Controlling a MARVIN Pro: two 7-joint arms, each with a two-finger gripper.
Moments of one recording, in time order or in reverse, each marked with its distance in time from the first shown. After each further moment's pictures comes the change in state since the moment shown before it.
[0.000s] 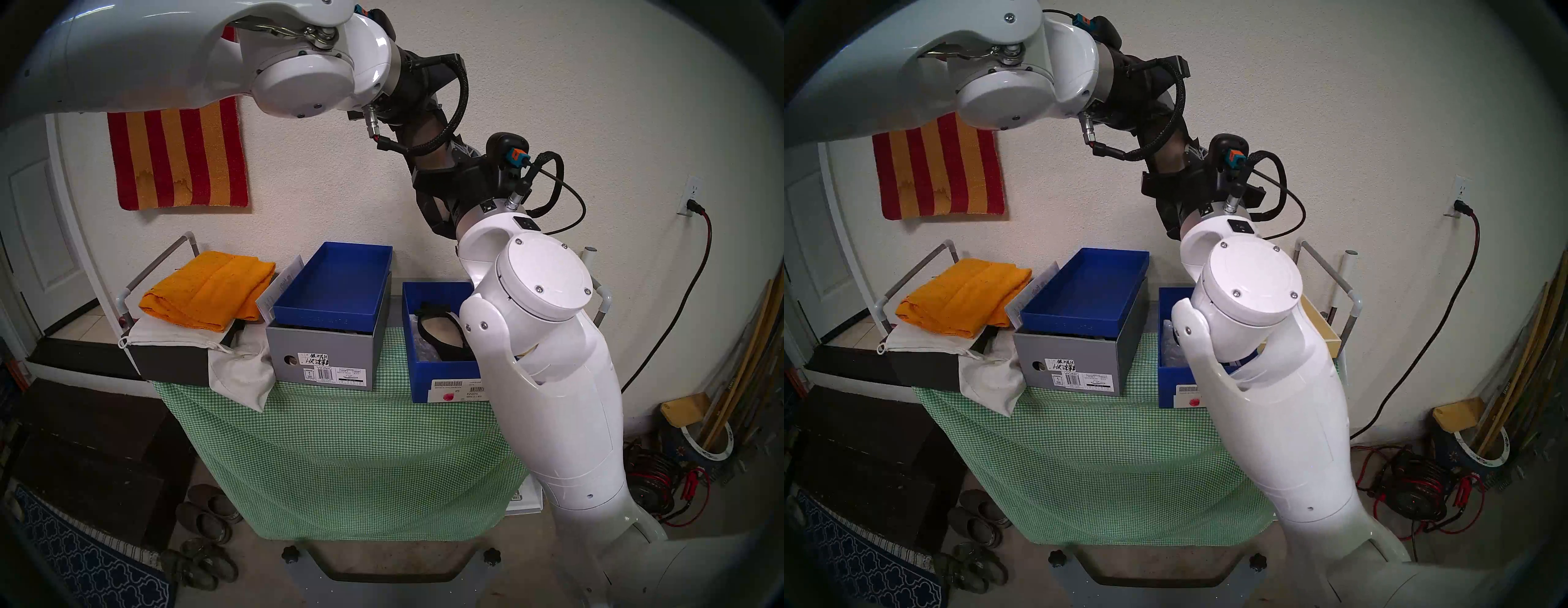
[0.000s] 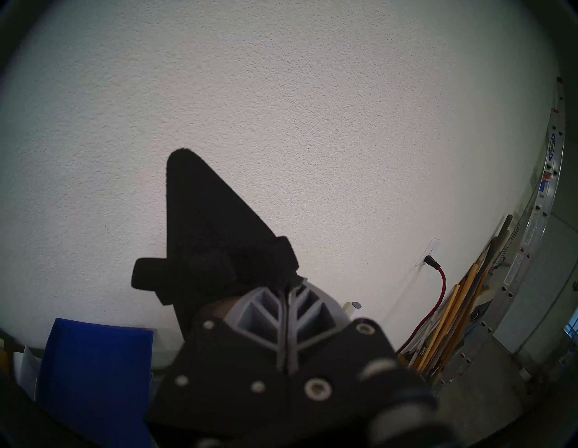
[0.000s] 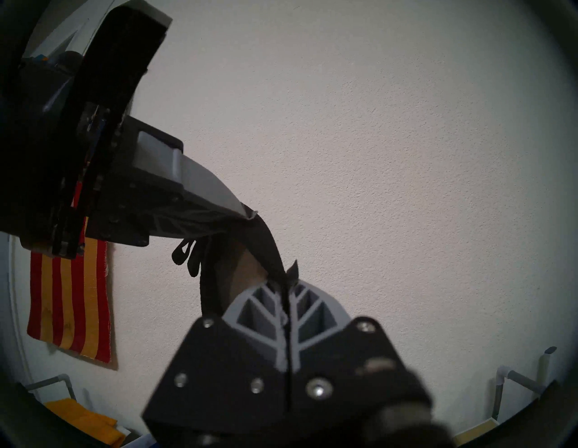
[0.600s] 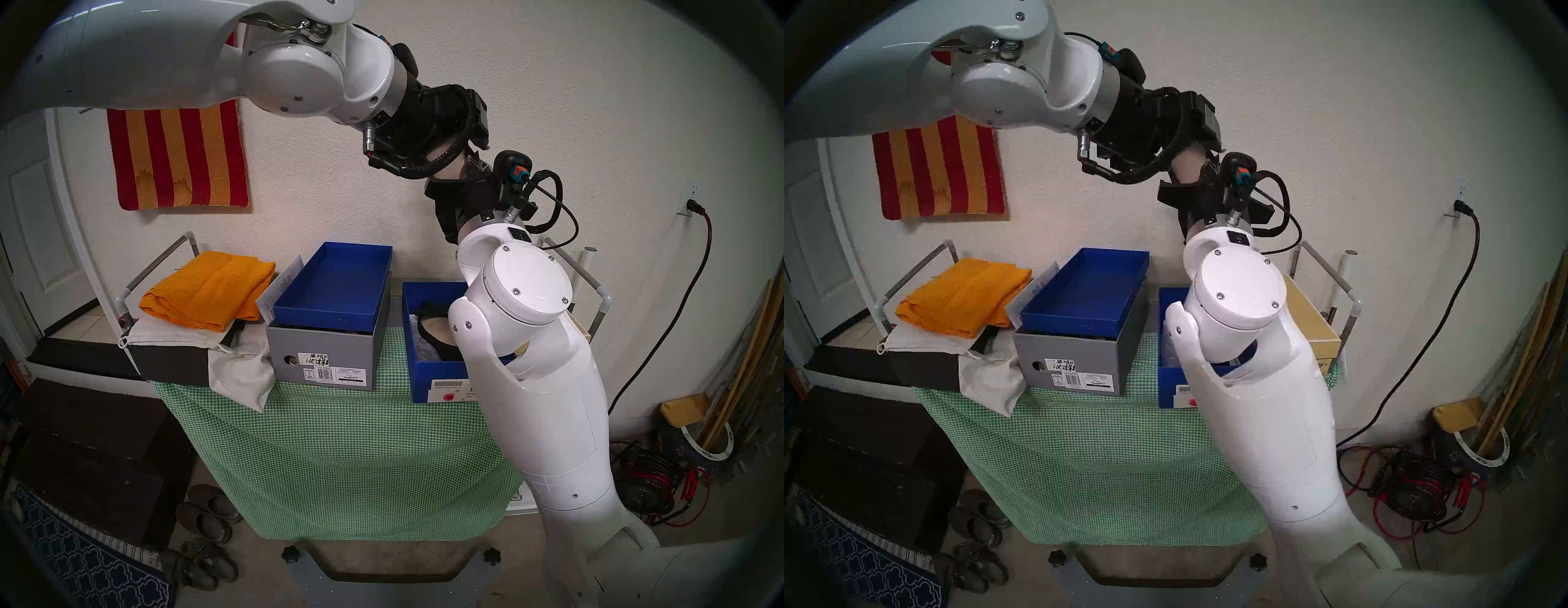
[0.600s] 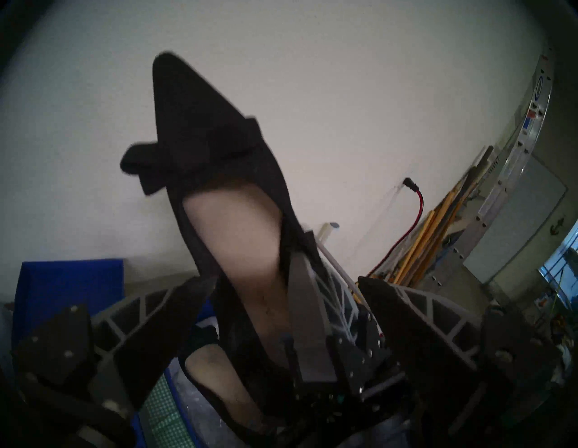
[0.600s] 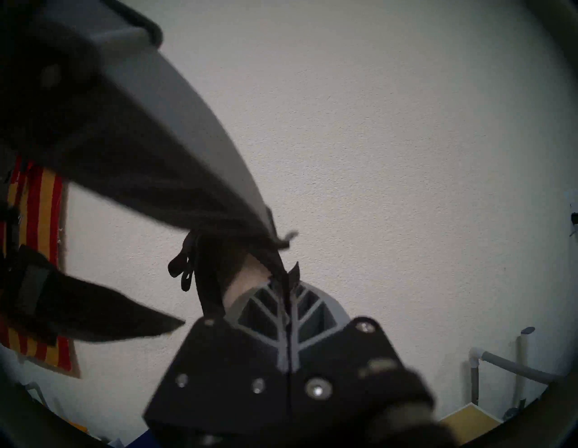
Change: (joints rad) left arm -0.016 -0.040 0.059 0.063 -0.111 0.345 -0.171; right arm -0.002 -0.052 0.013 0.084 -0.060 -0.079 -0.114
